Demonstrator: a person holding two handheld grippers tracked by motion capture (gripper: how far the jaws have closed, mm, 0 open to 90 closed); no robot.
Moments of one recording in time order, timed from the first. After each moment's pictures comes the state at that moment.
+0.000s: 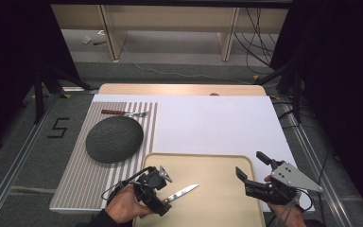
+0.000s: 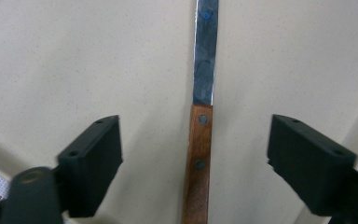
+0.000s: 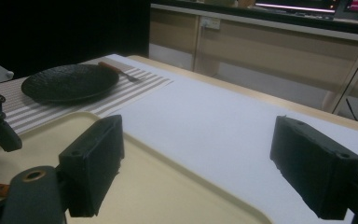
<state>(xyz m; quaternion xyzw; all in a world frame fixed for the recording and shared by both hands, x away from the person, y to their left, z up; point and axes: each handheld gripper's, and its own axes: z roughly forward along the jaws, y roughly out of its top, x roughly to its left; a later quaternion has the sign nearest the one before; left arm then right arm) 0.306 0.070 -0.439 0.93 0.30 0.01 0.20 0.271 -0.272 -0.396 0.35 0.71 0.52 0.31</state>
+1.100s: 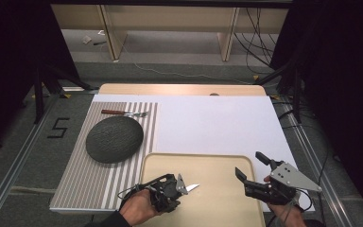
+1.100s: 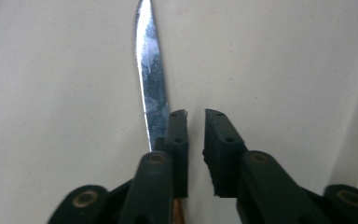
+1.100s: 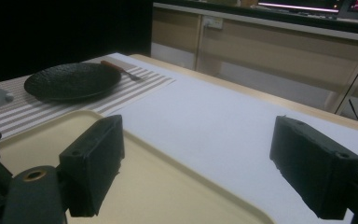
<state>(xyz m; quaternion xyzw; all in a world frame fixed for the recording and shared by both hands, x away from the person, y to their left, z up) 0.293 0.031 -0.449 0.96 0.18 0.04 0.19 0.271 -0.271 -0.397 0.35 0.71 0.52 0.31</state>
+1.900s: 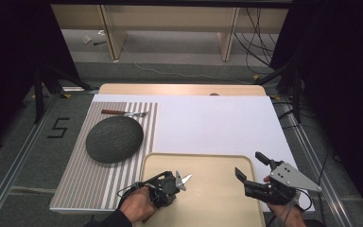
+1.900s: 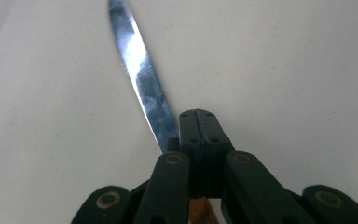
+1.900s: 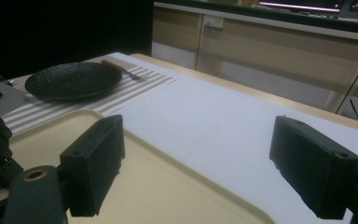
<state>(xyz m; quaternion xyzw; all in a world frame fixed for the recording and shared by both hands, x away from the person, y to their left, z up) 0.307 0.039 -0.456 0.96 0.22 0.06 0.18 0.271 -0.271 -0.397 0.35 0.72 0.52 0.31</state>
